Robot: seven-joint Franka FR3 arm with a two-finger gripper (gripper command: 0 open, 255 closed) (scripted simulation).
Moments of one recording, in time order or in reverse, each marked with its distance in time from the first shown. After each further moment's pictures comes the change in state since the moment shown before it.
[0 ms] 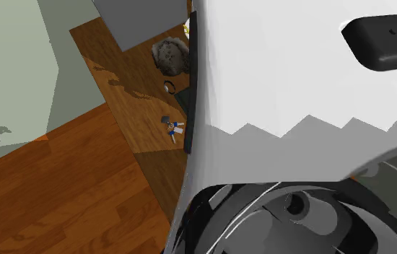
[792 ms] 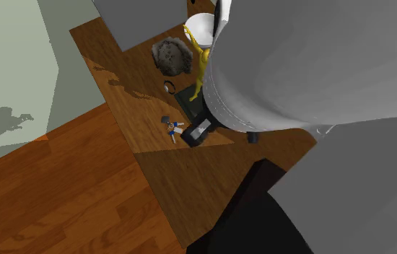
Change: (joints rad) arm -0.070 0.289 -0.173 -0.045 -0.060 0.431 -0.113
